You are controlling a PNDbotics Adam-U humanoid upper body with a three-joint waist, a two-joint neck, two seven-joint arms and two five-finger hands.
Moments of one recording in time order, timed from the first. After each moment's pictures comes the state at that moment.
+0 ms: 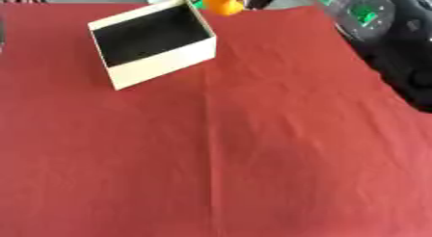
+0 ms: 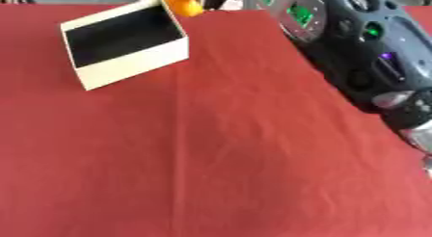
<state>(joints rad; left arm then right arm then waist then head) -0.30 0.57 0.03 -1.98 -0.17 -0.02 0.21 -1.38 -0.35 0.56 -1.17 0.73 0.47 0.49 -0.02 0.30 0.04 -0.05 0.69</state>
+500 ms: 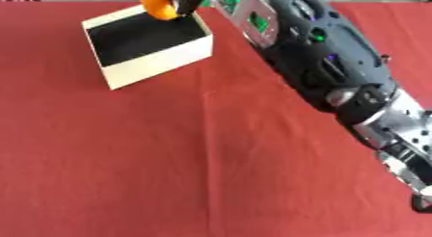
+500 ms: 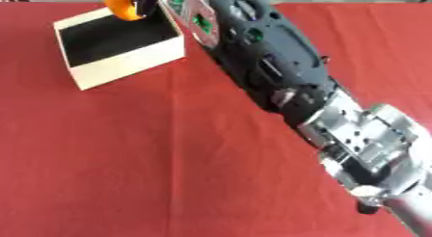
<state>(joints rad) -0.33 0.55 0.03 -1.98 -0.15 -0.02 0.20 -1.42 -0.11 0.44 -0.91 0.89 0.43 0.37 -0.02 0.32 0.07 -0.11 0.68</state>
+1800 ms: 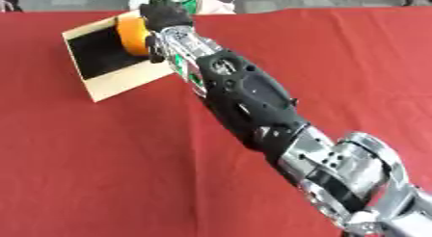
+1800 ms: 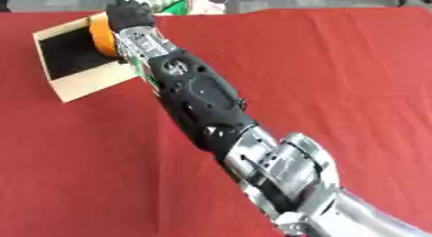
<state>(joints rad) -0.34 0.53 0.02 -1.98 -0.14 -0.03 0.18 -1.44 0.07 0.22 -0.56 1.30 0.28 0.18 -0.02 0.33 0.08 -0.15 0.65</state>
